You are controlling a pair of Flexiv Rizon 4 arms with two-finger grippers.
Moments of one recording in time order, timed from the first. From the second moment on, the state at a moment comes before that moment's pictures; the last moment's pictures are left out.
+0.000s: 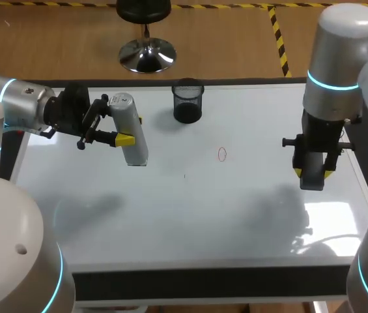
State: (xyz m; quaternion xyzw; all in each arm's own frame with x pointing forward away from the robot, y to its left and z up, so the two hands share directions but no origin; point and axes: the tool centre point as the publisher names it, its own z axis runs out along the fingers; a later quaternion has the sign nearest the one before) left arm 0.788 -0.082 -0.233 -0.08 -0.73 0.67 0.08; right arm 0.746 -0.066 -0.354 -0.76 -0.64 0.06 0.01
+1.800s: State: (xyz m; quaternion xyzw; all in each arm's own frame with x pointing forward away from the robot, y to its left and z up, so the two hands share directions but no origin) left arm 0.840 -0.251 -0.258 -0.10 -0.71 0.69 0.09; right arm 0.746 -0.066 -0.354 -0.76 -0.64 0.06 0.01
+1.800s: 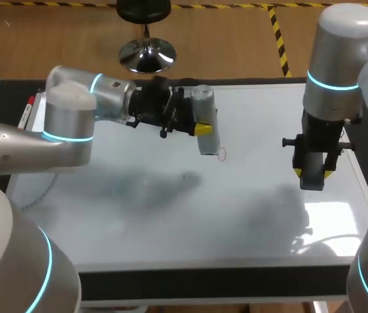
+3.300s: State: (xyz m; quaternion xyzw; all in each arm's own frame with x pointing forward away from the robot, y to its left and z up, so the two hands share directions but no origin) left arm 0.879 -0.278 -0.296 -0.07 -0.74 0.67 0.07; right arm 0.746 -0.066 -0.354 -0.76 -0.64 0.06 0.01
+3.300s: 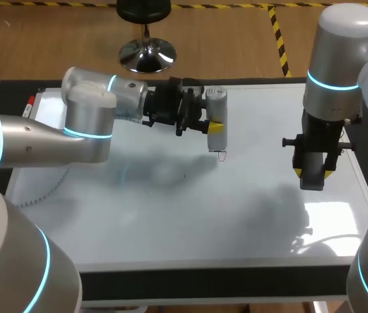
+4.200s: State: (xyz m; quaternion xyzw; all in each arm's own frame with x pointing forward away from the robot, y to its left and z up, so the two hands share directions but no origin) left arm 0.877 -0.290 -0.324 -0.06 -0.74 0.66 0.09; right arm 0.746 -0.066 -0.354 -0.76 -0.64 0.06 0.01
